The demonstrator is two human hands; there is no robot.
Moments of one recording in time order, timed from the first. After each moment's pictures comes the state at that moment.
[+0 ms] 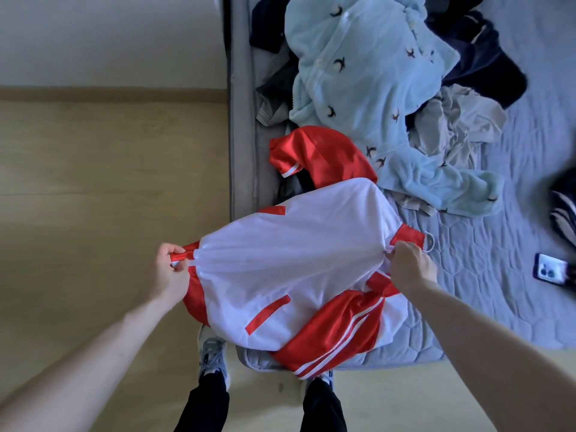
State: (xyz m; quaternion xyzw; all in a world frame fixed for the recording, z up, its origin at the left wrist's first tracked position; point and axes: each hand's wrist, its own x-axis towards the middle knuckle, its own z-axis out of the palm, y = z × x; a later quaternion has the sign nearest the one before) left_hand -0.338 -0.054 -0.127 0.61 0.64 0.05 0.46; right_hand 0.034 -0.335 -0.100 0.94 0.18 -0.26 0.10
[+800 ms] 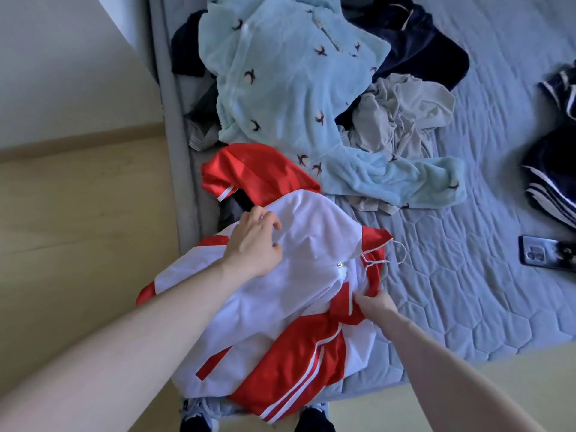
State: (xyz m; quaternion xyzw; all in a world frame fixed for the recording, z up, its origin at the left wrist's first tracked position) left_hand -0.054 -0.148 -0.098 0.91 0.28 -0.14 0.28; right_hand 0.044 -0.436 -0.187 0.85 -0.16 -0.44 -0.21
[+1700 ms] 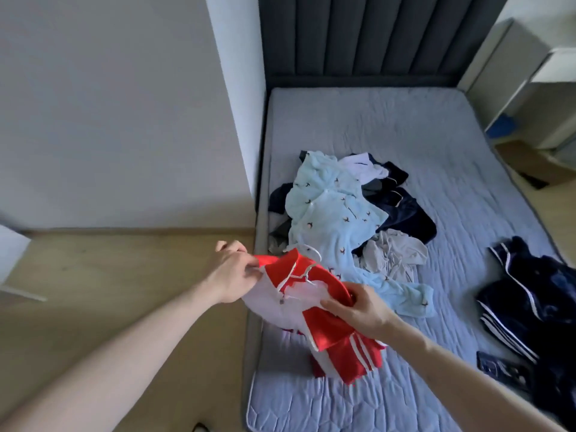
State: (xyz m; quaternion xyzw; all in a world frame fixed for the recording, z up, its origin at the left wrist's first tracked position) left_hand -0.174 -0.073 0.297 0.94 0.28 -0.01 0.18; right_hand 0.035 -0.323 0.300 0.76 0.39 -0.40 -0.32
